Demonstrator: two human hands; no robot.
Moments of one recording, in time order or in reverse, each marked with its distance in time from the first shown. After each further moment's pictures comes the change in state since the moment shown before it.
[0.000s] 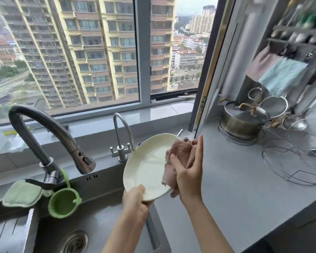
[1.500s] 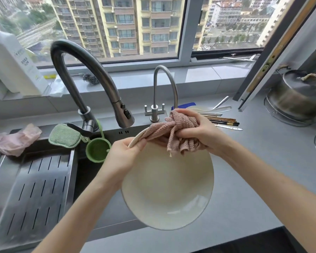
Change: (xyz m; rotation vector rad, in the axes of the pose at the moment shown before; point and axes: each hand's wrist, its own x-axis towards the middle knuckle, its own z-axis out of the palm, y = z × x) left_hand -0.041 0.097 -0.094 0.846 -0.167 0.601; right_hand 0.038 0.021 0.052 -0.127 -0.881 0.387
